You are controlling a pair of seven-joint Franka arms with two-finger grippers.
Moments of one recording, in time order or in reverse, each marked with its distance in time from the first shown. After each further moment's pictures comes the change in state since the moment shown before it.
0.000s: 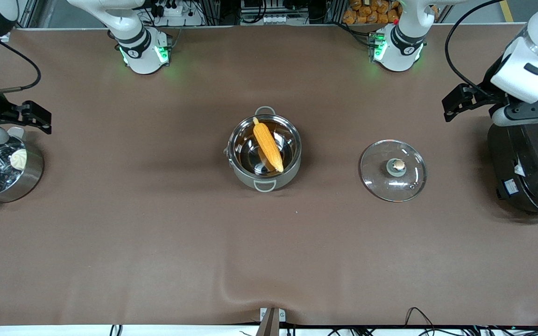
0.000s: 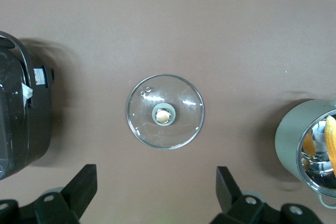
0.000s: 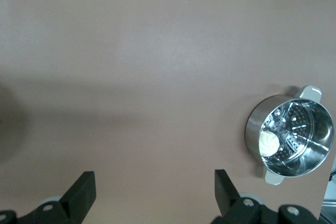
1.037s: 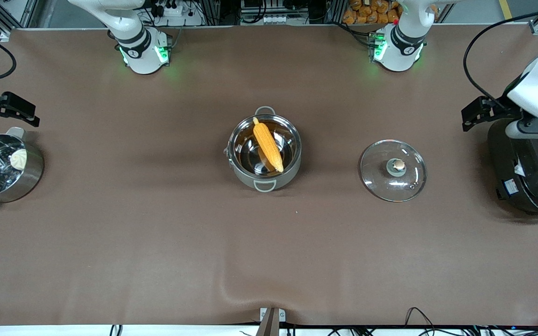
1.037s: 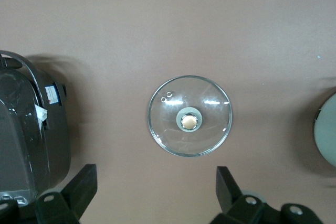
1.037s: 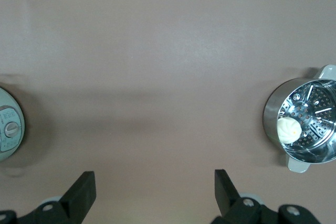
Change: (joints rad) left arm 0.108 -0.036 0.014 -0.189 0.000 0.146 0.228; right arm -0.042 -0.017 -0.019 0.025 0.105 -0.048 0.024
